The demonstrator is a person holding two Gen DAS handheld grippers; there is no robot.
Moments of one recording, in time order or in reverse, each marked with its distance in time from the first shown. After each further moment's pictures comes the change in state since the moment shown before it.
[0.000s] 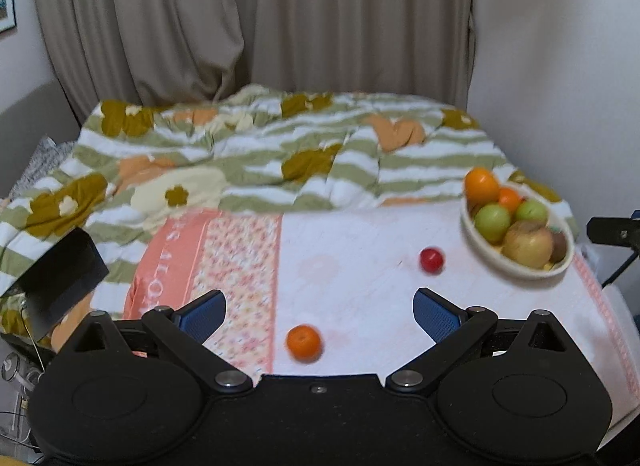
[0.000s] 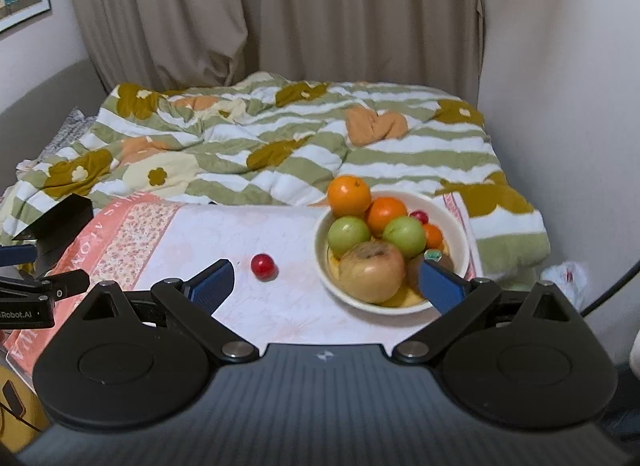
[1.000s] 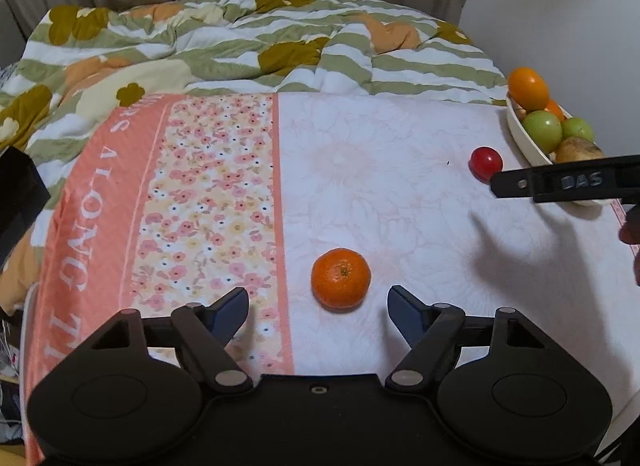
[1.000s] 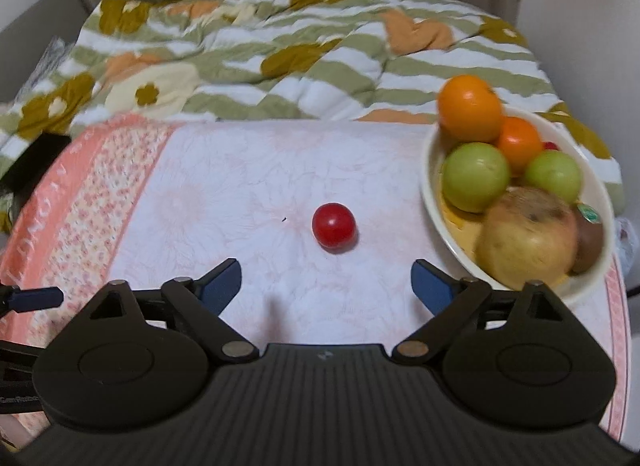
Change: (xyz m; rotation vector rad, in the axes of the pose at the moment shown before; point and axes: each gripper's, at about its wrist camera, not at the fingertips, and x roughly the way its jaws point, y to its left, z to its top) left arm 0.112 0.042 -0.032 -0.023 0.268 -0.131; right arm 0.179 0.085 -0.009 -0.066 0.273 0.014
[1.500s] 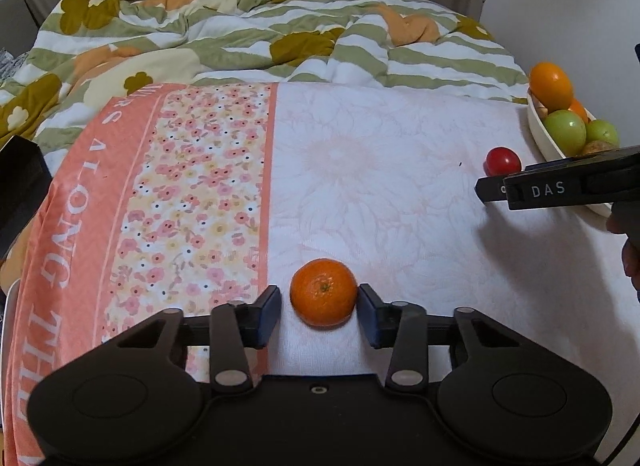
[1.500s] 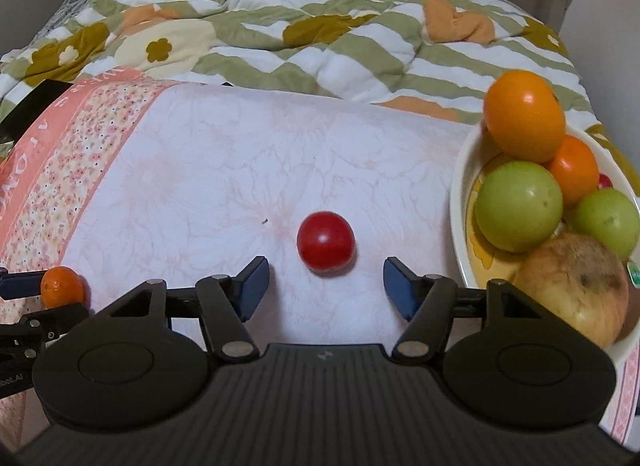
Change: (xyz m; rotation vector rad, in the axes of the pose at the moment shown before) left arm 0.021 -0.016 0.007 -0.034 0.022 0.056; right arm 0.047 -0.007 0.013 -0.121 0.049 0.043
